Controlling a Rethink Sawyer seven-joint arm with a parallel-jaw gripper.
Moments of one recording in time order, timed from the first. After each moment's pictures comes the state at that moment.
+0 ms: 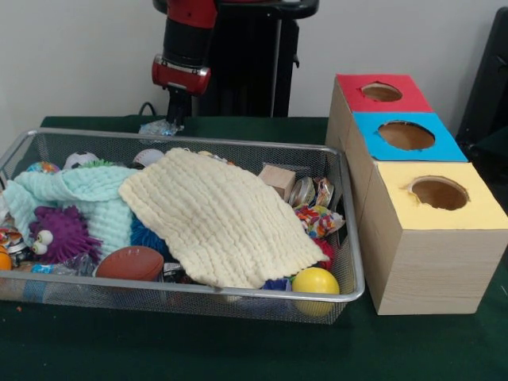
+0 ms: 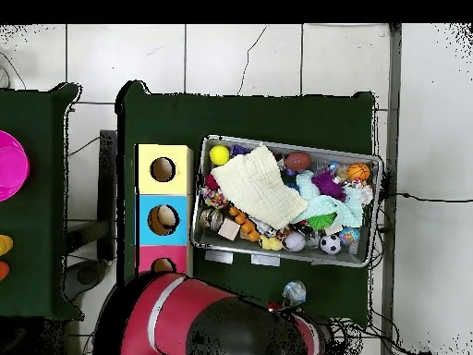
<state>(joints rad) -0.10 -0.08 -0.60 1.95 -0.72 -0.62 2.49</state>
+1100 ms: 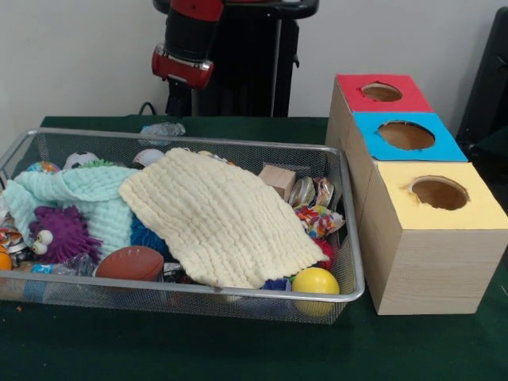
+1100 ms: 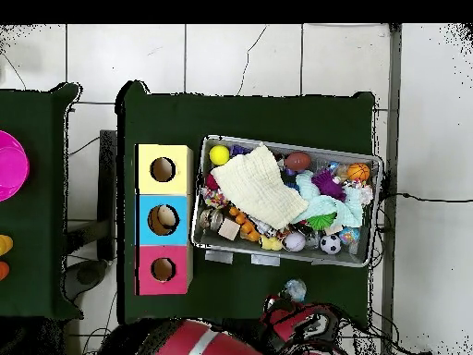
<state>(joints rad) -0.17 -0.38 -0.41 1.96 -0.84 -0.19 2.49</state>
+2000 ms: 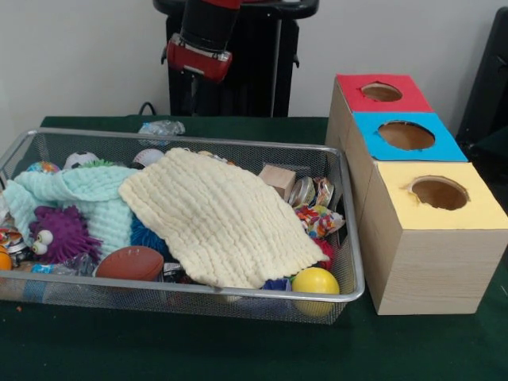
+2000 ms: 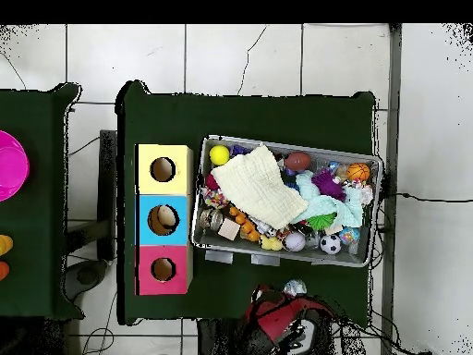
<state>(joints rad) -0.12 -0.51 -0.35 1.99 -0.83 -0.09 2.49</state>
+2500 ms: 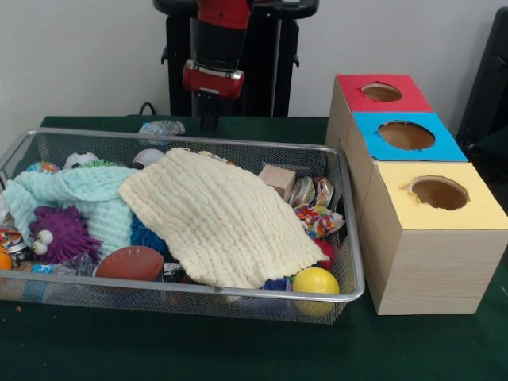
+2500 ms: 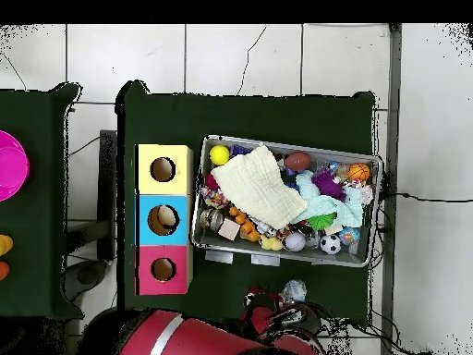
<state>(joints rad) -0.10 -0.29 -0.41 1.99 -0.73 -0.41 2.49</state>
